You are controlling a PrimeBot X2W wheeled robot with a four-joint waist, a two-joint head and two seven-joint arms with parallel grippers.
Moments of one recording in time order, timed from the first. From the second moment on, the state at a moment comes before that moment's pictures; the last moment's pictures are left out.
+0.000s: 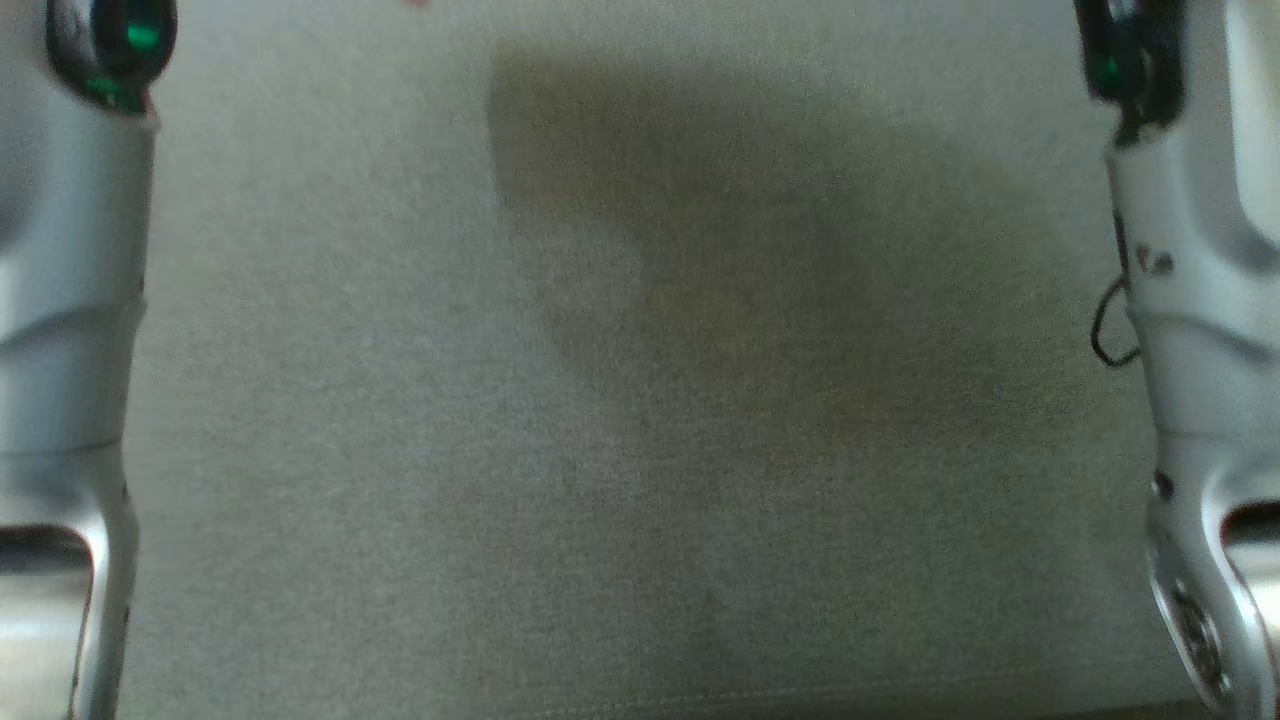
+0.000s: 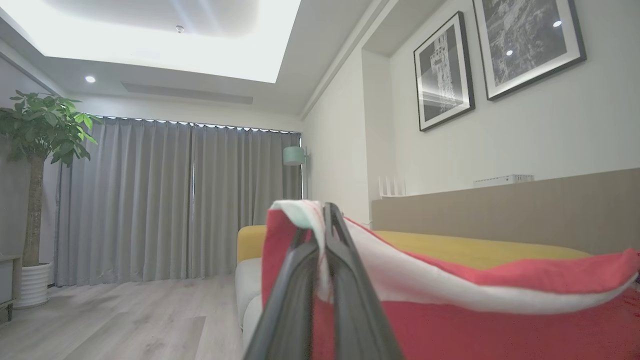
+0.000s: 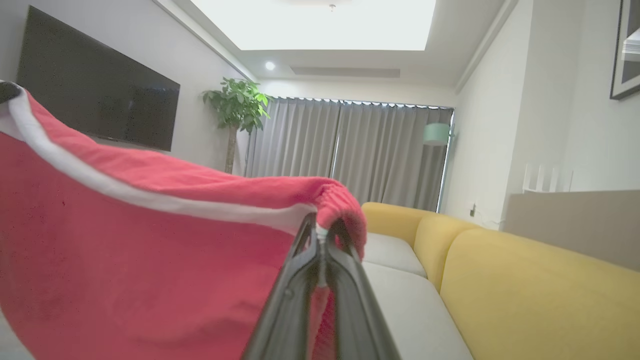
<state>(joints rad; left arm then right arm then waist) -1.16 0.27 -0.28 0.33 -0.46 -0.09 -0.10 -1.05 -0.12 0.22 0.38 0.11 0.12 -0.12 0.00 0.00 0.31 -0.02</state>
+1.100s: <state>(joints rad) -0.19 0.13 -0.19 -0.02 -0.51 -0.12 -0.26 -0.26 -0.07 0.29 0.20 0.22 0.12 -0.25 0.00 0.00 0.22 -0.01</state>
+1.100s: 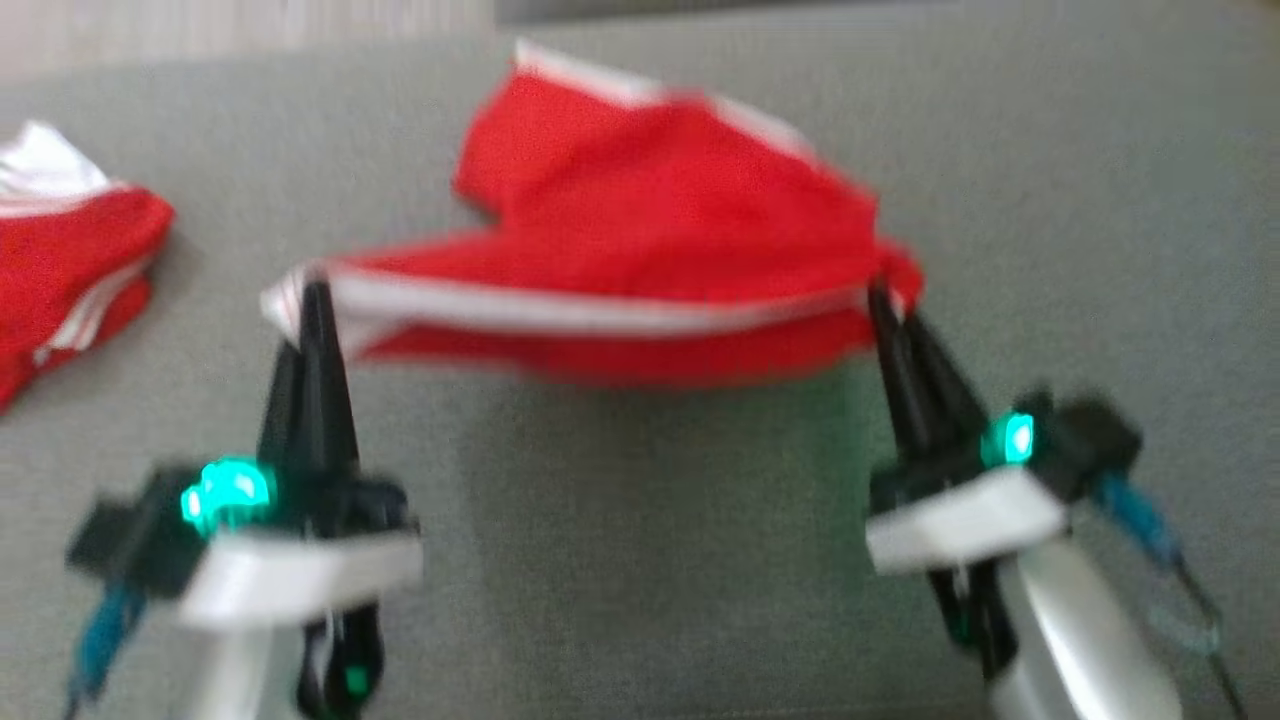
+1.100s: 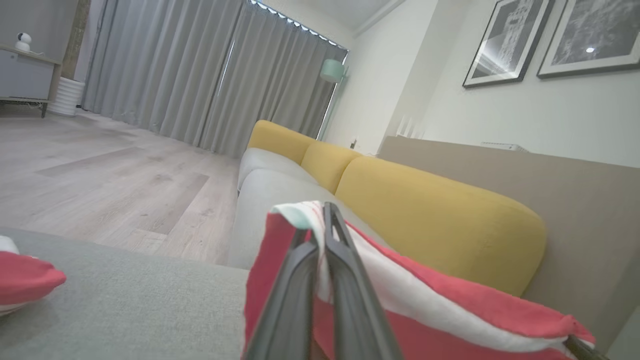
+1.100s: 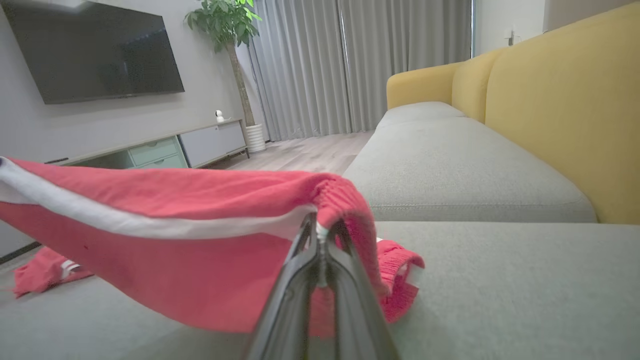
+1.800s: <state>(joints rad) 0.02 0.16 -0.21 -0.05 -0.52 -0.12 -0.16 0.09 -0.06 0.26 0.03 0.21 0.12 -0.13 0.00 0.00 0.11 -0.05</state>
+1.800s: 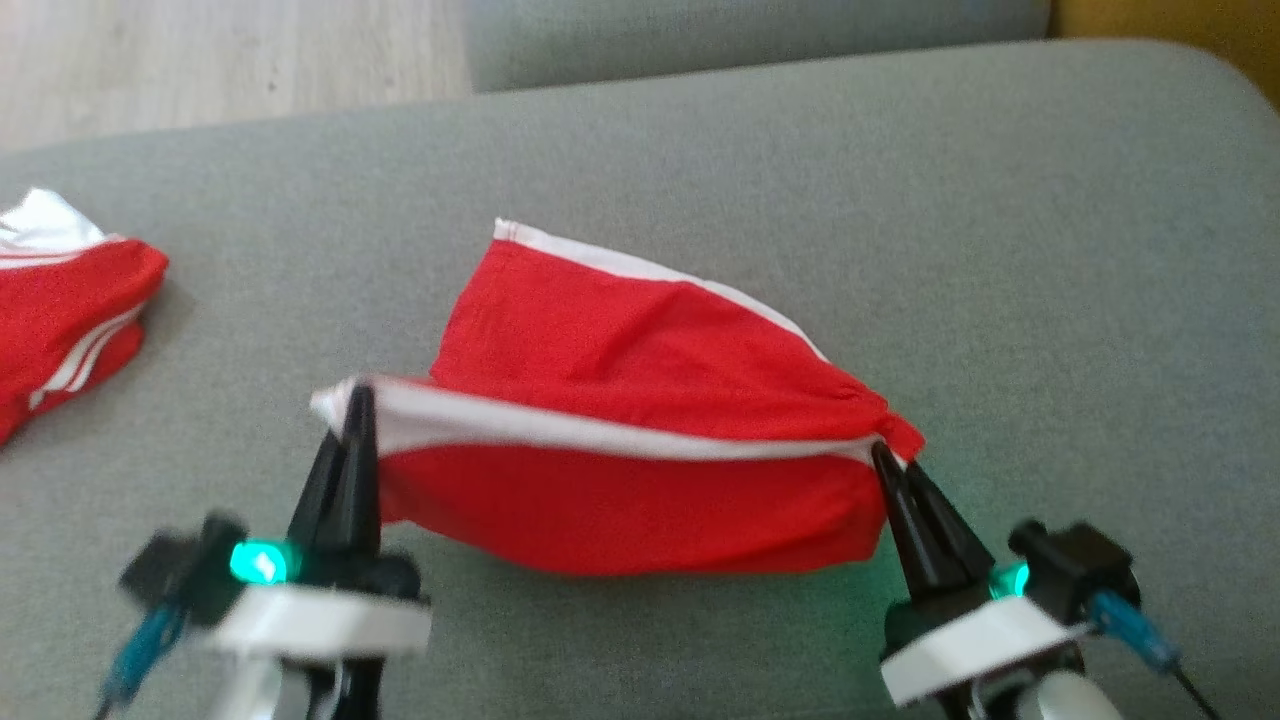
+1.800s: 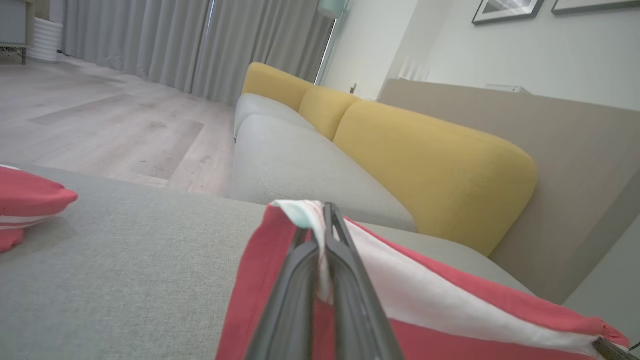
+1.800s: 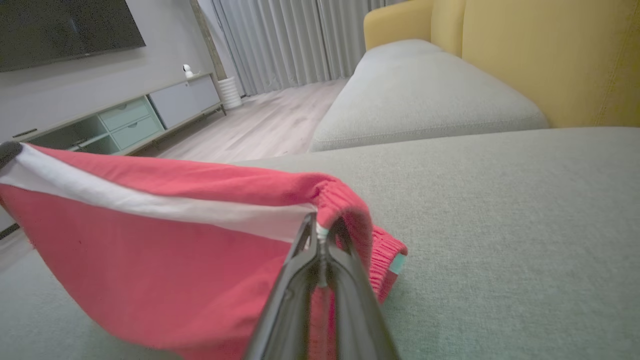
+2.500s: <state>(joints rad) -0.72 0.21 -0.40 0.63 -0.53 -0.13 -0.19 -0.36 -0.06 0.32 0.41 0.34 0.12 -0.23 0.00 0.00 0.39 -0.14</state>
